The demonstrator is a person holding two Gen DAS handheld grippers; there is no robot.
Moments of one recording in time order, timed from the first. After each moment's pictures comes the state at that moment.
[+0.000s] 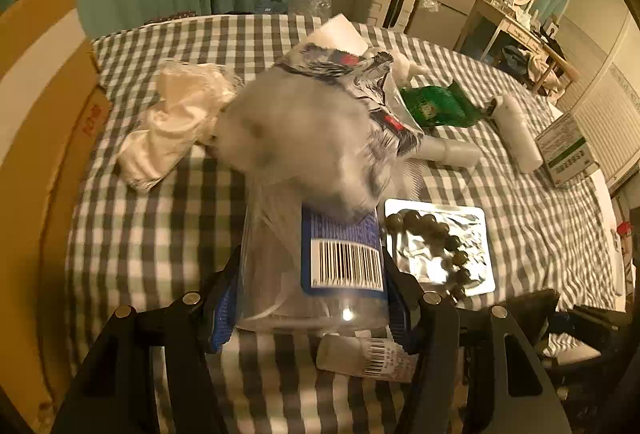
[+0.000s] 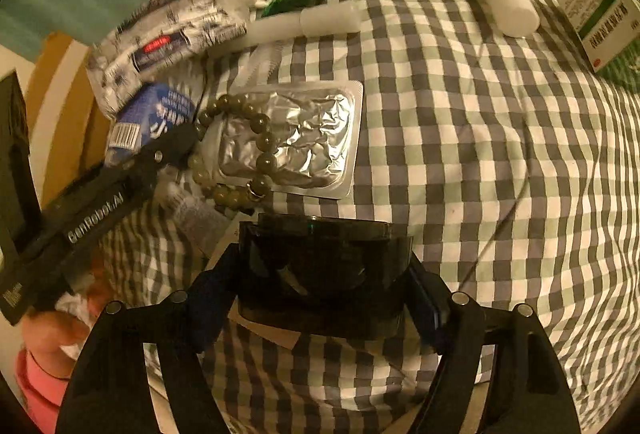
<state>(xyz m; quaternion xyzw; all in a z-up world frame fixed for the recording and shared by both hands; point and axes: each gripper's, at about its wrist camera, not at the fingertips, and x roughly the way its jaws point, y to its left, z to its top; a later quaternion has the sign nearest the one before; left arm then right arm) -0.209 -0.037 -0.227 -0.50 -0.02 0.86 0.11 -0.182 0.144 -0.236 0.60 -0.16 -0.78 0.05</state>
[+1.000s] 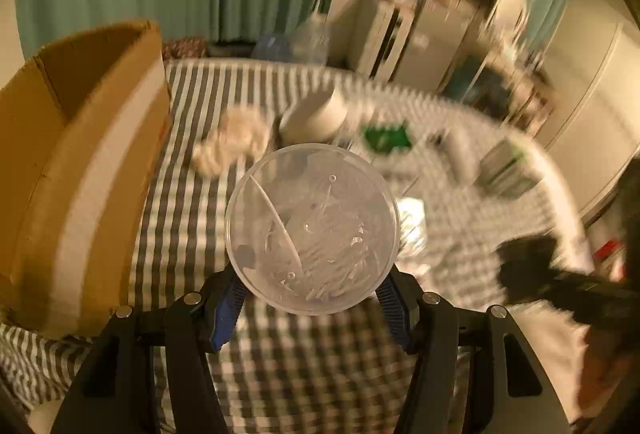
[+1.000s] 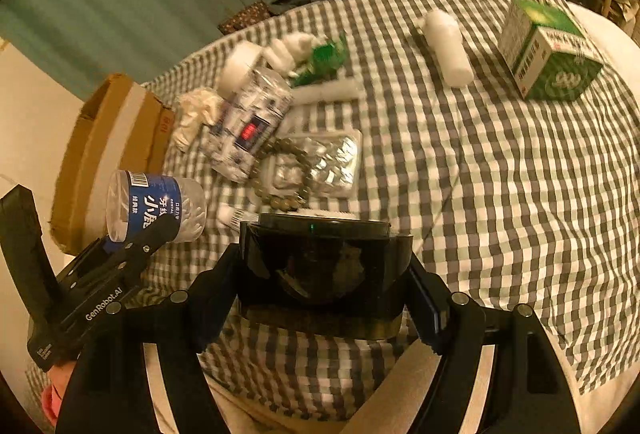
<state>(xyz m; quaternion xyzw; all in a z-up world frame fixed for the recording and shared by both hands) -0.125 -0.069 -0.137 -0.44 -0.06 0.89 0.12 -0.145 0.148 -0.147 0.53 -0.17 -0.83 0.07</state>
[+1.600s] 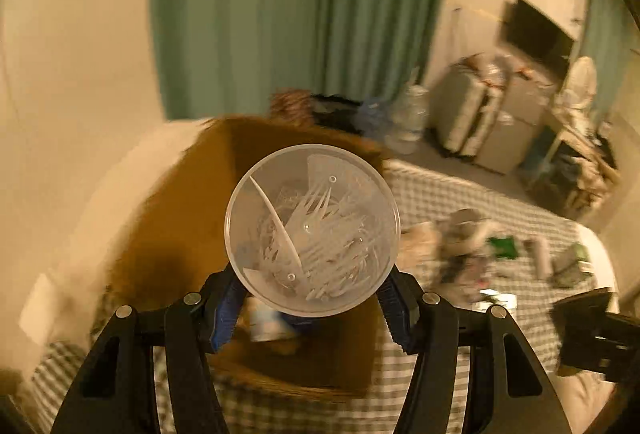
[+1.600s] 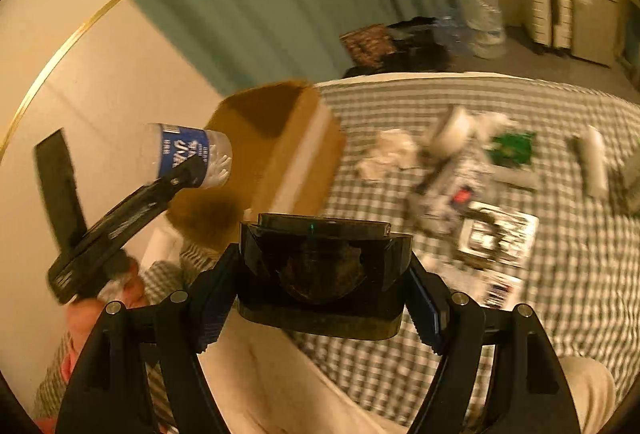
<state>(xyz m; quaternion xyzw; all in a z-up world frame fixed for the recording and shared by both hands) -0.128 -0.243 -0.055 -0.38 -0.07 0.92 -0.06 -0.165 -0.013 -0.051 0.48 -0.13 -0.83 0.25</state>
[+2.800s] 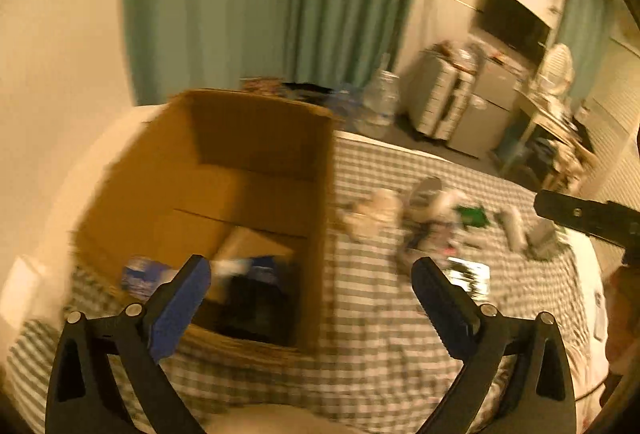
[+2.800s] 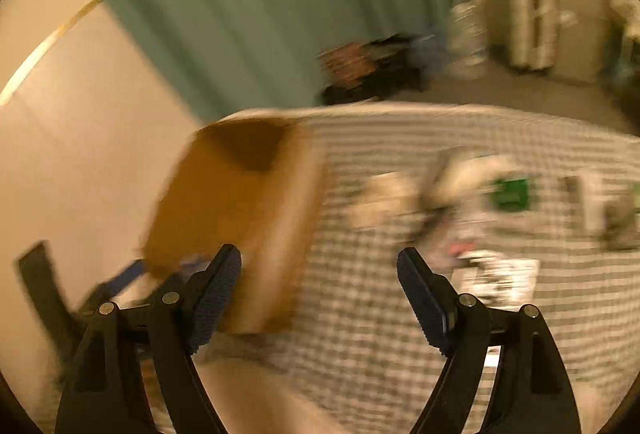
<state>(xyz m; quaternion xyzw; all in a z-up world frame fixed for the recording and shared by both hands) -0.106 -0.176 -0.076 -0.39 -0.06 0.92 0.02 -0.193 0.009 -0.036 0.44 -0.08 -0.89 0.12</state>
